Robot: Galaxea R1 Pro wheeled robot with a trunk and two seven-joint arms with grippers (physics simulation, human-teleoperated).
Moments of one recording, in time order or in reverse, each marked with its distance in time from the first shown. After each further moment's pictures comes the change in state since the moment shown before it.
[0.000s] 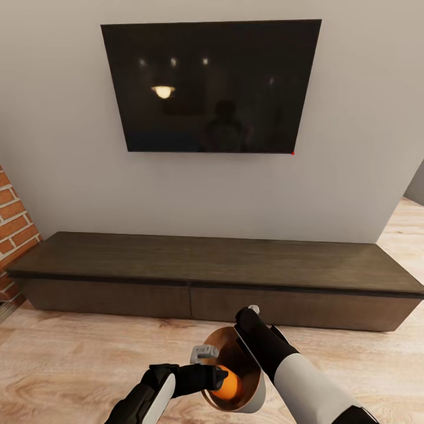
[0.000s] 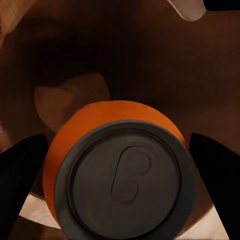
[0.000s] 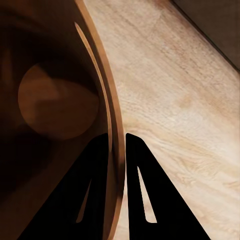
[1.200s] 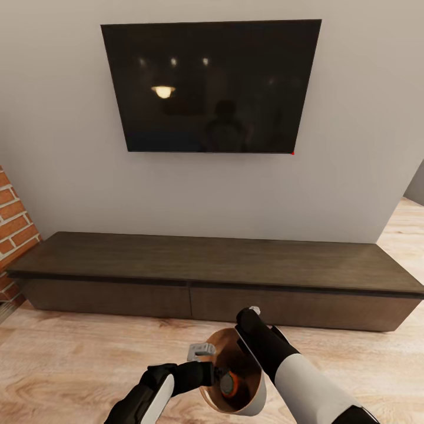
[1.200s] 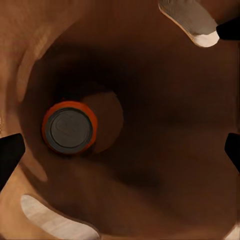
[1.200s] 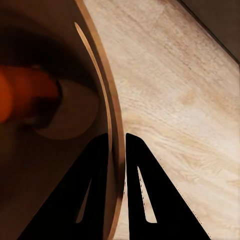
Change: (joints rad) left arm 0.000 0.006 0.003 0.005 0.007 -0.059 0.039; right arm 0.000 -0.002 -0.006 0.010 -0.003 0.000 0.006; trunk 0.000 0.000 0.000
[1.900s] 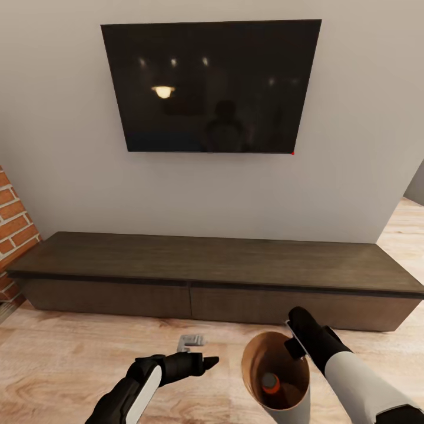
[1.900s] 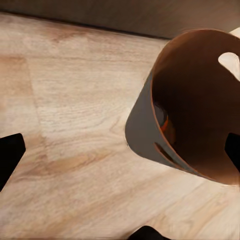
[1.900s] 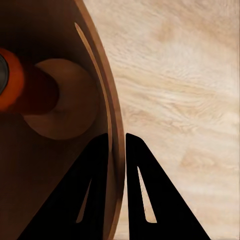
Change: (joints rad) left arm 0.004 0.071 0.008 -0.102 0.005 0.043 -0.037; right arm -0.005 -0.258 -0.140 0.030 0.015 -0.006 0.163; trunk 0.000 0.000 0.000
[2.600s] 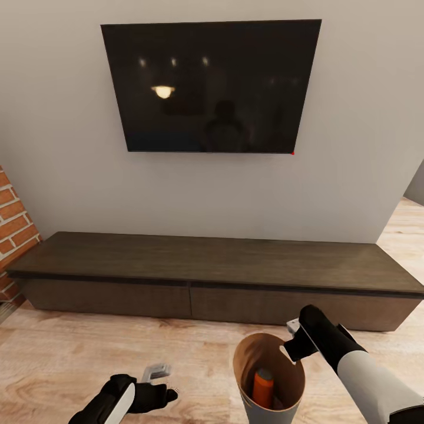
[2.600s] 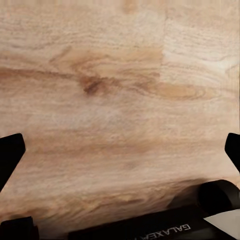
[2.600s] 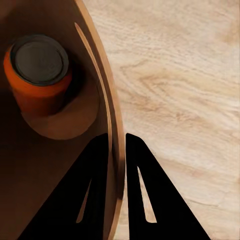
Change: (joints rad) left arm -0.006 0.092 0.087 0.225 -0.004 0.114 0.218; right arm -0.002 -0.066 -0.003 -0.015 0.005 -0.025 0.334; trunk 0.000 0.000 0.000
